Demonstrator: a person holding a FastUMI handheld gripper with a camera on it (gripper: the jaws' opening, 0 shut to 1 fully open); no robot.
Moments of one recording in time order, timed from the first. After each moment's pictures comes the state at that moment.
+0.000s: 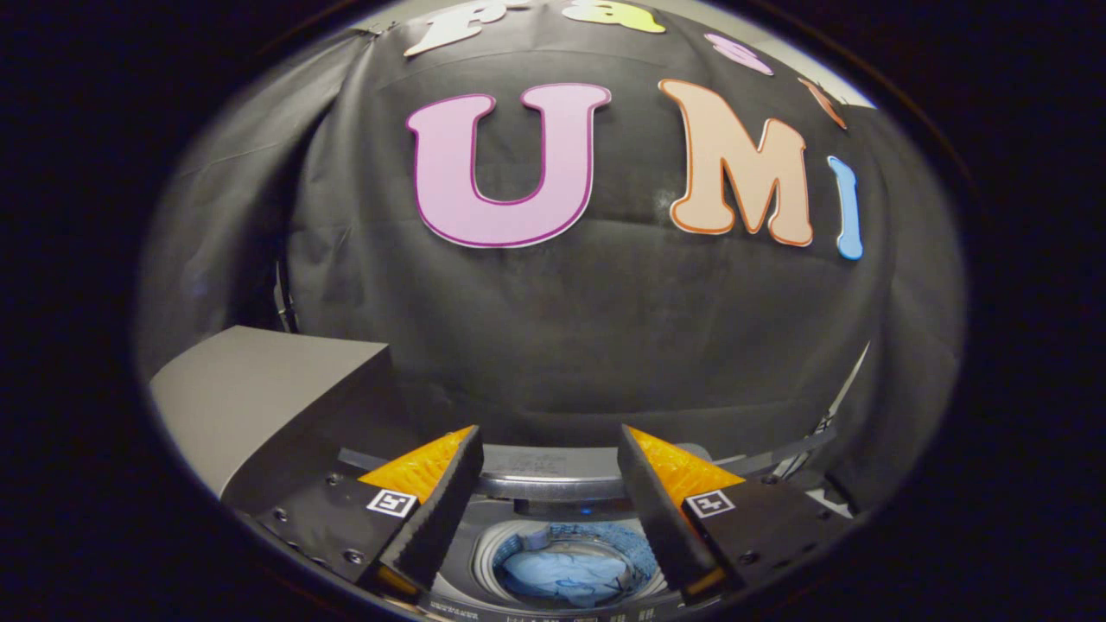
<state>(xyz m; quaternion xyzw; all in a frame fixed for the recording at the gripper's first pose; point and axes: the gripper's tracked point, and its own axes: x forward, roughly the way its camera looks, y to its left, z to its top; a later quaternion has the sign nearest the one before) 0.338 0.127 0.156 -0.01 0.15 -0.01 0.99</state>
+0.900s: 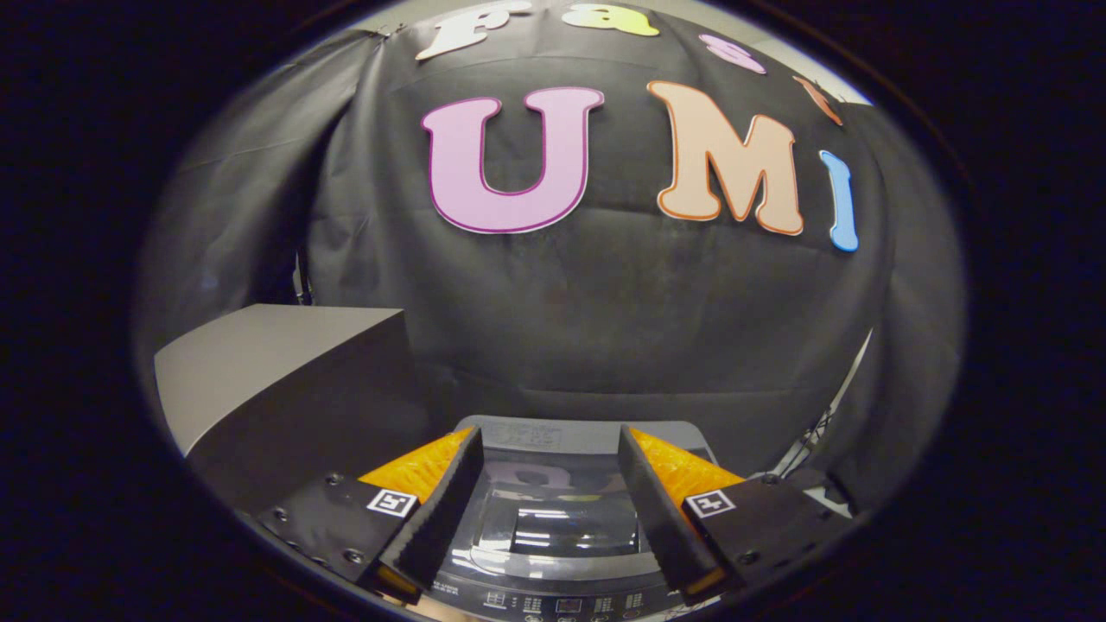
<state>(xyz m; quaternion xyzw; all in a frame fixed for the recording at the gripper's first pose) 0.297 0.115 0.143 -0.01 0.14 -0.01 0.99</state>
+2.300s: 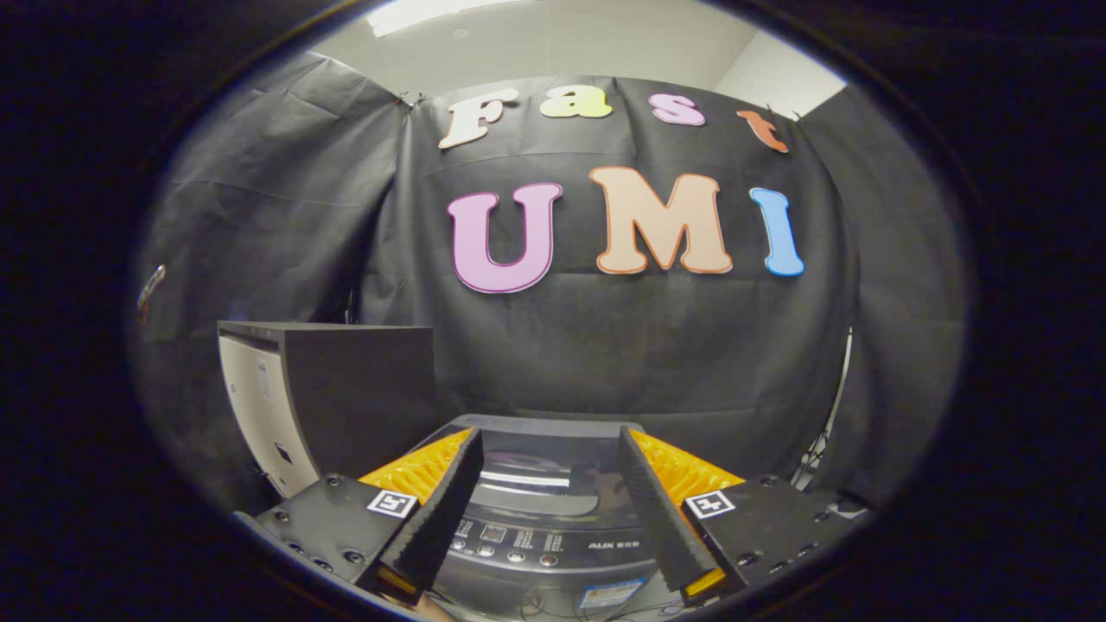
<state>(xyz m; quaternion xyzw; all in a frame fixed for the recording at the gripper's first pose) 0.114 0.020 0.109 0.01 -0.03 0.04 1.00</state>
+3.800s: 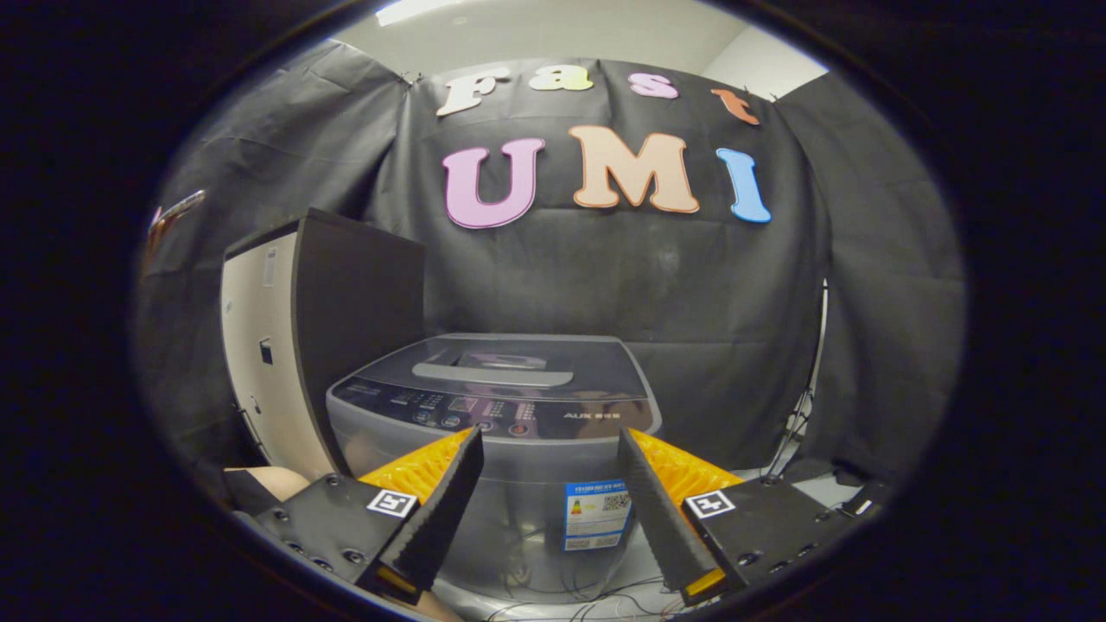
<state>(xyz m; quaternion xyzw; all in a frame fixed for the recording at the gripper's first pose) 0.064 -0.006 -0.024 -0.01 0.01 0.00 1.00</state>
